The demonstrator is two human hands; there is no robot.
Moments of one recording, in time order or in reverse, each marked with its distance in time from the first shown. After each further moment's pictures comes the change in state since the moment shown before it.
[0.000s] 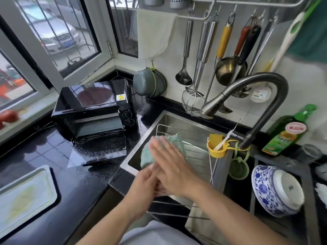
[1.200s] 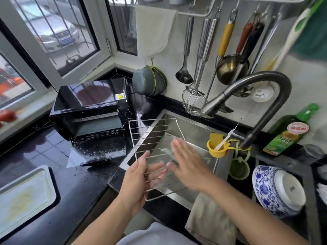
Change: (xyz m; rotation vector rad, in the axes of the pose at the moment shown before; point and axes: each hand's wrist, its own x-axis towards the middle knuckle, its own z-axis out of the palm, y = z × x) left_hand 0.017 0.005 -0.006 -0.367 0.227 -0.072; right_hand -0.006 0.056 0.006 -0.064 -0.105 0.112
